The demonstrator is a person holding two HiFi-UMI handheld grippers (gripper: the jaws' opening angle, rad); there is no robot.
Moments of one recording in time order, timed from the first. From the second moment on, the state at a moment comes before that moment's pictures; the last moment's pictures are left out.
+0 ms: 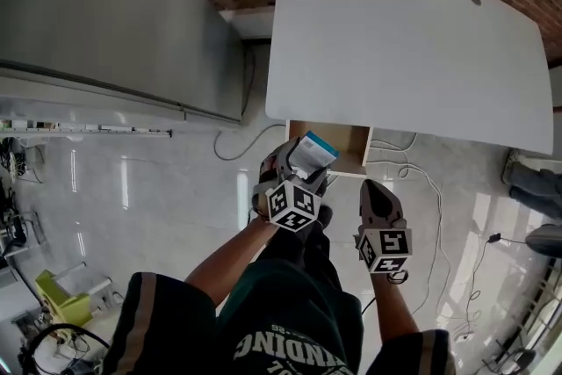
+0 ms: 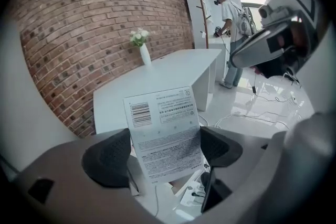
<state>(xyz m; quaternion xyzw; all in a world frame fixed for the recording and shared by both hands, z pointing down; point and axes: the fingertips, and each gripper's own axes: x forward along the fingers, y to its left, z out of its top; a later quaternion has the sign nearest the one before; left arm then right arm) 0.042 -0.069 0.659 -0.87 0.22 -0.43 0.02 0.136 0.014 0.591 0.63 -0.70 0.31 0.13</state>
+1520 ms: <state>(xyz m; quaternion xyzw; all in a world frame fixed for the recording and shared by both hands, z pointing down) -0.035 -0.197 0.421 -0.86 0.43 -0.27 0.07 0.111 -0.118 0.391 0.61 -0.78 0.10 0.08</state>
